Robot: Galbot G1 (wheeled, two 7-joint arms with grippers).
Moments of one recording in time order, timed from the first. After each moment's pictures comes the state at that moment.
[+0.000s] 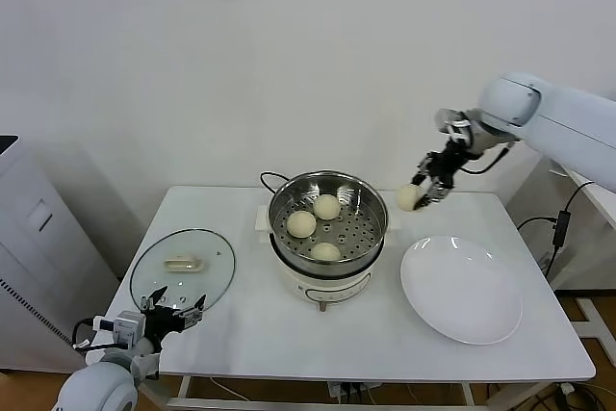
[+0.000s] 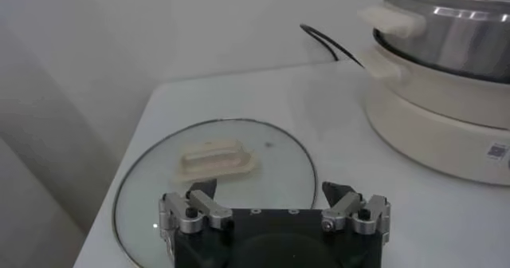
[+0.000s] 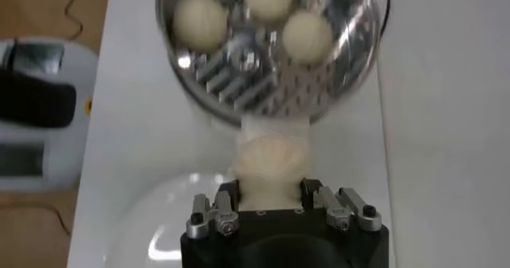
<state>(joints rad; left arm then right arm) 1.41 -0.98 -0.44 -2.00 -0.49 0.51 -0.16 0.80 0.83 -1.48 1.19 0.68 -0.26 -1.14</state>
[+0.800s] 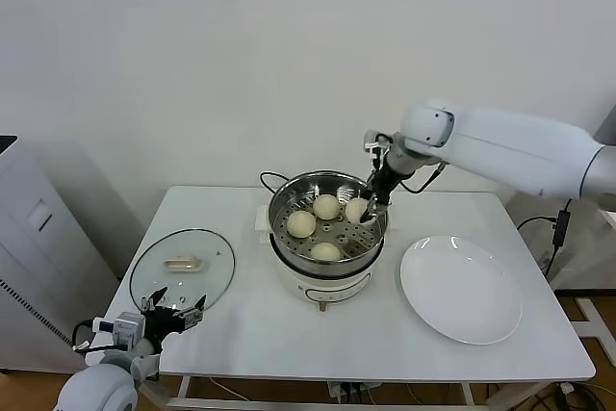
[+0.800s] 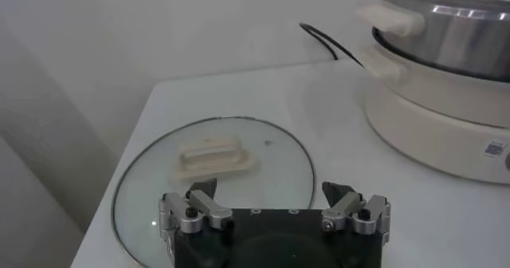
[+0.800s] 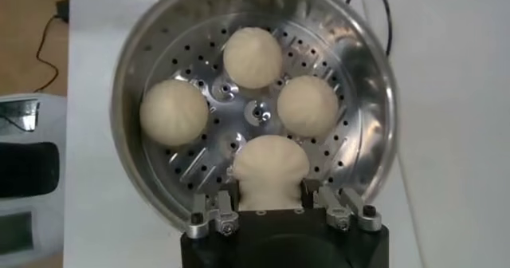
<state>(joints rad) 1.41 -0.98 -0.45 -2.00 -0.49 0.51 -0.16 0.69 1.00 -1.52 1.20 0.79 -0.49 -0.90</state>
